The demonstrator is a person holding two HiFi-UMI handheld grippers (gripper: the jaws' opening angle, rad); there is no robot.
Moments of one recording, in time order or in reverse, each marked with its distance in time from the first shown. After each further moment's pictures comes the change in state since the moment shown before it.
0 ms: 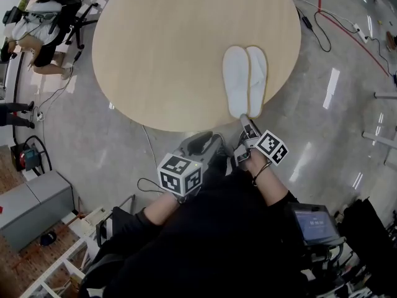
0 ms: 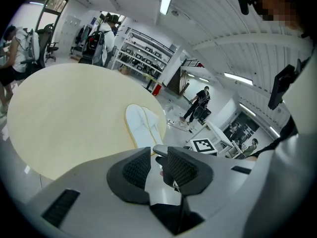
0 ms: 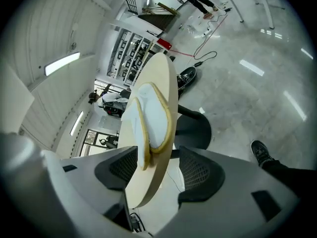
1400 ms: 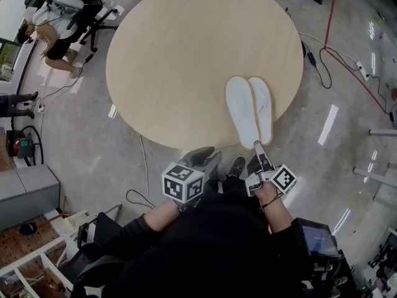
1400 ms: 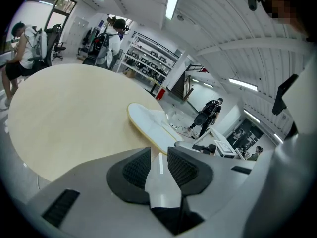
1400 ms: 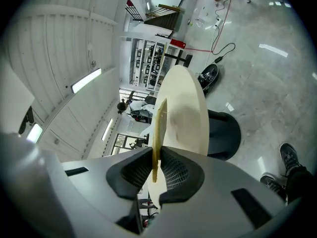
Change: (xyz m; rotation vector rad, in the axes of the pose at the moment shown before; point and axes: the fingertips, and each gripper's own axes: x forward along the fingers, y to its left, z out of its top) left arm 0.024 -0.005 0.020 -0.058 -0.050 0.037; right arm -0.044 0.045 0.066 0.032 -0.015 0.336
